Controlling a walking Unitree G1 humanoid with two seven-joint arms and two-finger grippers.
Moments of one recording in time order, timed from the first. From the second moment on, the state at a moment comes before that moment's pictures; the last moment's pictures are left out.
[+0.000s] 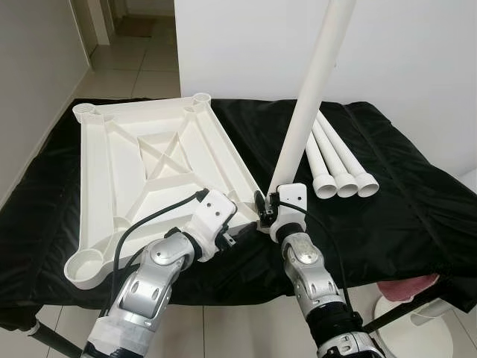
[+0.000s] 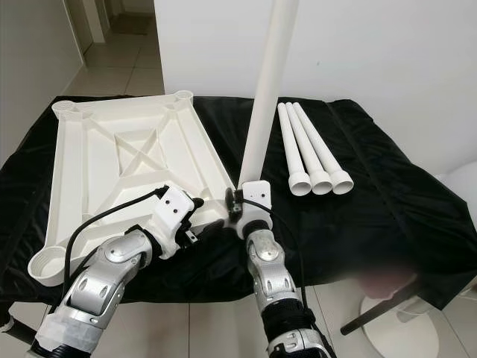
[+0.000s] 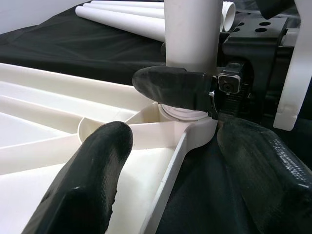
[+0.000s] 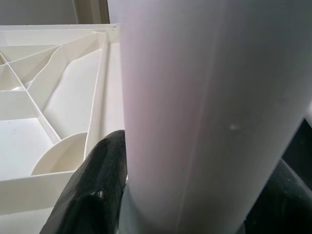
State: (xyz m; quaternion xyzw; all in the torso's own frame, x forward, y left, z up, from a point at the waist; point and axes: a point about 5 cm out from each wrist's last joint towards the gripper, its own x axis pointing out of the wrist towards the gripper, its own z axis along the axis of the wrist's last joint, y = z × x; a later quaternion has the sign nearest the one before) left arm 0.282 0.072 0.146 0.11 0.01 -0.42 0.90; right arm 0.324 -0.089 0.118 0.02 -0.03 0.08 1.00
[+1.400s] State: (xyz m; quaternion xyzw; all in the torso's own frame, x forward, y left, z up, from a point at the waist) left arm 0.280 0.069 0.145 0.13 0.01 -0.43 0.90; right arm 0.339 -0.122 0.124 -0.10 -0.03 0.36 0.93
